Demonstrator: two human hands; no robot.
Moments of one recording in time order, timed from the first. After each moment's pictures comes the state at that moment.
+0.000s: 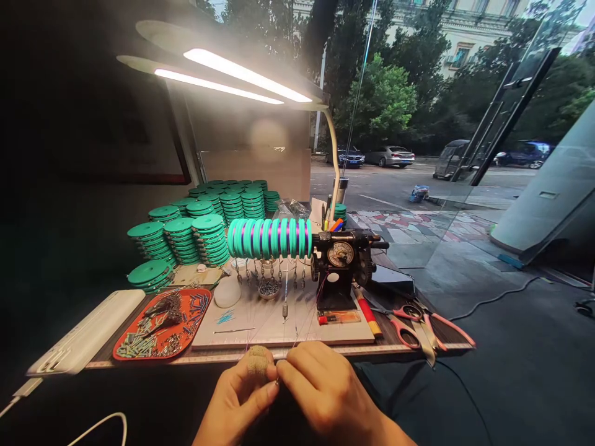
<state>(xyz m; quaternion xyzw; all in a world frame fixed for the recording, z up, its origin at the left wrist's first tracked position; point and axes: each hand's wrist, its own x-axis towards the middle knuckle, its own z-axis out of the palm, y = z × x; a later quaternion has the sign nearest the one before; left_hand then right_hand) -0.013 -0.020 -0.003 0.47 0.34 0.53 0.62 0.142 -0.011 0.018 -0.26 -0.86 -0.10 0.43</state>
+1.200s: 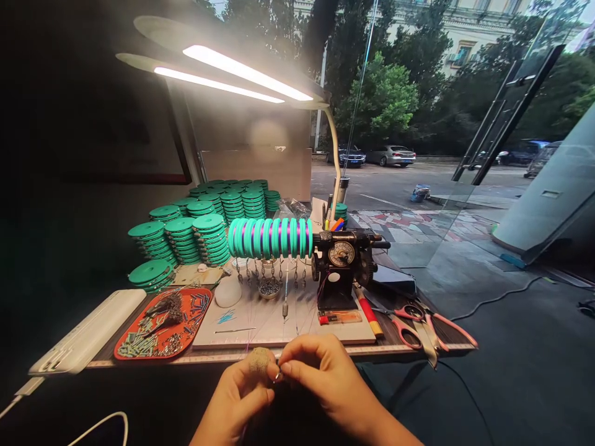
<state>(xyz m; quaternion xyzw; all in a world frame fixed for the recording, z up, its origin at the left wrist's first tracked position) -0.015 -0.013 -0.013 0.43 0.35 0.50 0.66 0.141 -0.006 0.025 -0.41 -0.57 0.57 0.42</state>
